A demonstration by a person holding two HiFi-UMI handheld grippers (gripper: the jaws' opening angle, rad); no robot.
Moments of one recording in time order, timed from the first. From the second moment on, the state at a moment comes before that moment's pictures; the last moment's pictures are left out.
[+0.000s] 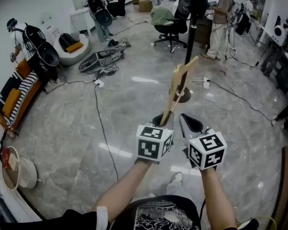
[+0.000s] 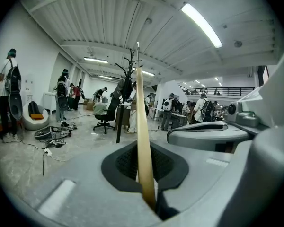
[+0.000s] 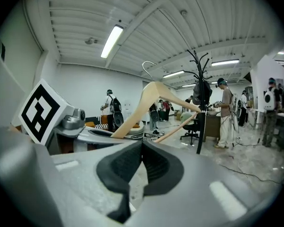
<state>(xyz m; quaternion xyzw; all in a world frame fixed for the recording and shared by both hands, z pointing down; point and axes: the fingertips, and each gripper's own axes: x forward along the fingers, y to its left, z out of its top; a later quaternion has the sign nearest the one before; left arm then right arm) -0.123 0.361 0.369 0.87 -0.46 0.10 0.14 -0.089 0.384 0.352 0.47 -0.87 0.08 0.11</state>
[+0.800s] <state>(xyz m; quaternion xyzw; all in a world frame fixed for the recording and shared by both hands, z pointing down) -0.012 0.193 0.389 0.84 -0.50 0.13 0.15 0.027 0.205 0.358 0.42 -0.90 0.09 0.10</state>
